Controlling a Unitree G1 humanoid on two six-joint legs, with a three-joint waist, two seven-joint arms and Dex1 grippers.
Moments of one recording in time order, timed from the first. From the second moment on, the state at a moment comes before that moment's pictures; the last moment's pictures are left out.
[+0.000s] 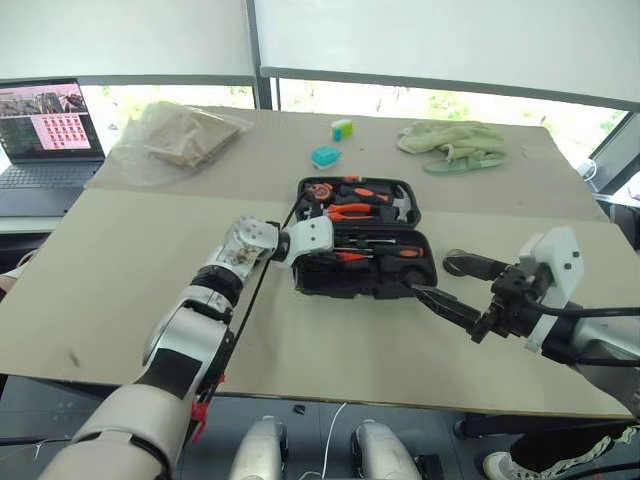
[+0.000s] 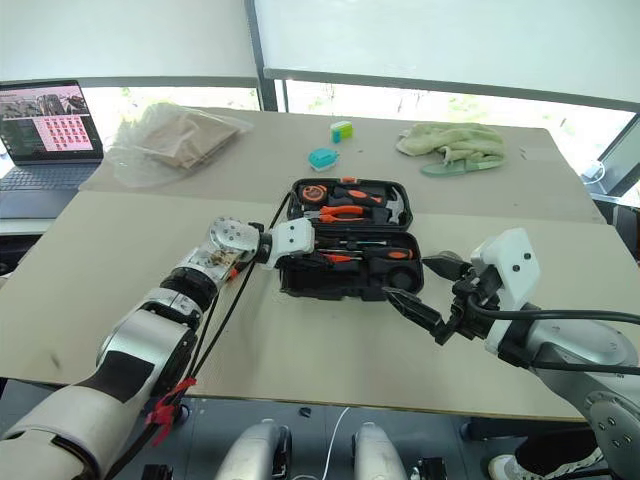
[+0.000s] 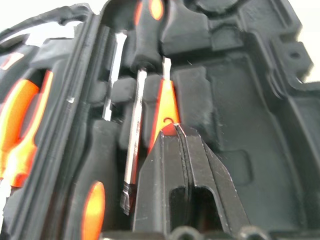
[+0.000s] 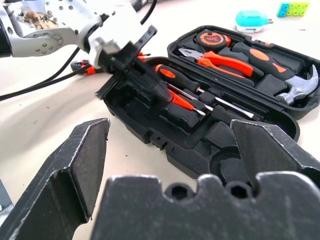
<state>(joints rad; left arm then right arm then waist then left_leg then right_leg) -1.07 0.26 -0.28 1.14 0.18 -0.38 -1.15 0.00 -0.85 -0.41 -0.78 1.01 0.89 0.40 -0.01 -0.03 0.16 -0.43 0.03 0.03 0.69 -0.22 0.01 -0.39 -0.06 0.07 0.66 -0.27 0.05</state>
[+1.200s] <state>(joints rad) -1.10 0.23 -0.19 1.19 0.12 -0.30 -1.13 0.01 -0.83 -0.40 -0.79 1.03 0.89 0.38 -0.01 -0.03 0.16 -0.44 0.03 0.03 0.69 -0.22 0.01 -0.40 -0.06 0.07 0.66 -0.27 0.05</state>
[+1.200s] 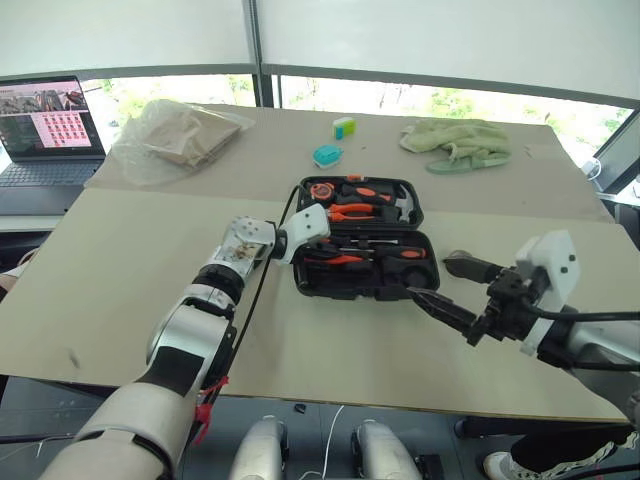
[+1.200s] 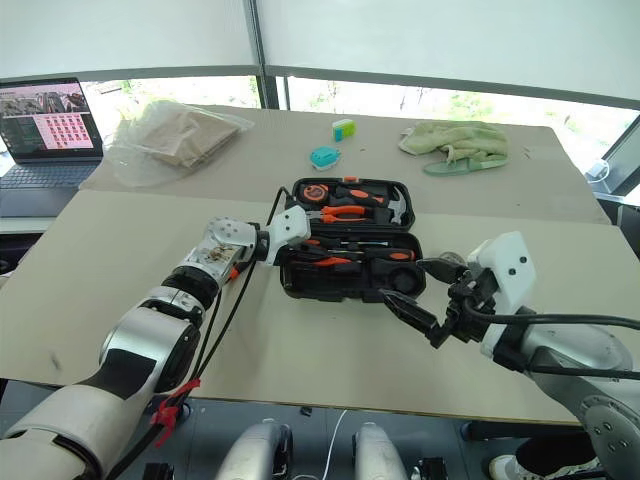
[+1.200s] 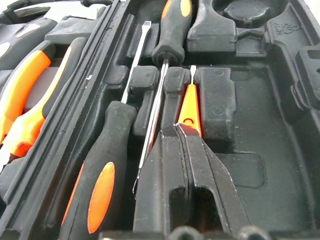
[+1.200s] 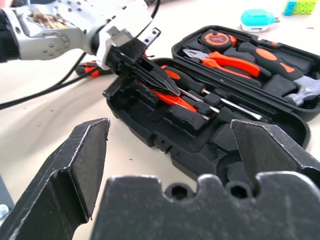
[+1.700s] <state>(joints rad) -1.02 0.51 -0.03 0.81 -0.08 0.06 -1.31 -0.09 -0.88 -0.32 -0.70 0.95 0.87 0.46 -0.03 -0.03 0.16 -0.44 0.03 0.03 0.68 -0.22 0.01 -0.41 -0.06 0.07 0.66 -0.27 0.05</state>
